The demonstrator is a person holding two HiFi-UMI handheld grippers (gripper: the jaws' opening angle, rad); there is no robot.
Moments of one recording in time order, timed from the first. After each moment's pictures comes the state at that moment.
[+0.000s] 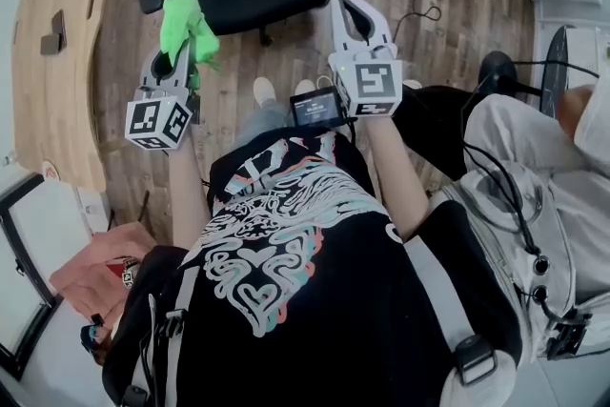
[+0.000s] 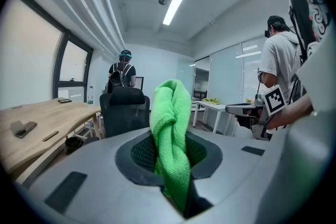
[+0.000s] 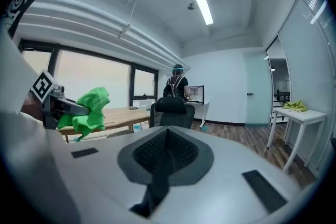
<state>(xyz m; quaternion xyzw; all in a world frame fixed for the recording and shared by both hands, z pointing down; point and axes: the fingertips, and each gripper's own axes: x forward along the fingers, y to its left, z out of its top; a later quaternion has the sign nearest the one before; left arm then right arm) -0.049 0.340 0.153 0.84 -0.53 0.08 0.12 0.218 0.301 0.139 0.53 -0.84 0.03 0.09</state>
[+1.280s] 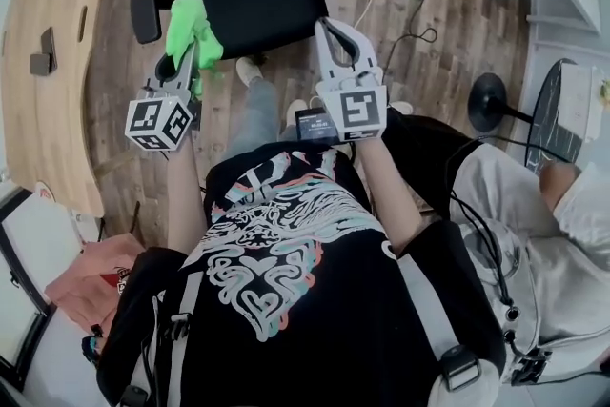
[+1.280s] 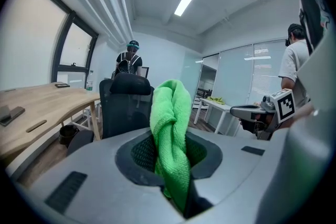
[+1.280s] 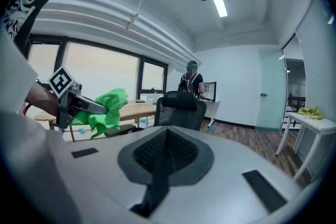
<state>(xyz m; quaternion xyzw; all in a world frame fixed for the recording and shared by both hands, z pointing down) -0.059 0.237 0.201 0.83 -0.53 0.09 0.18 0.176 0.226 0.171 0.48 -0.87 0.03 0.14</state>
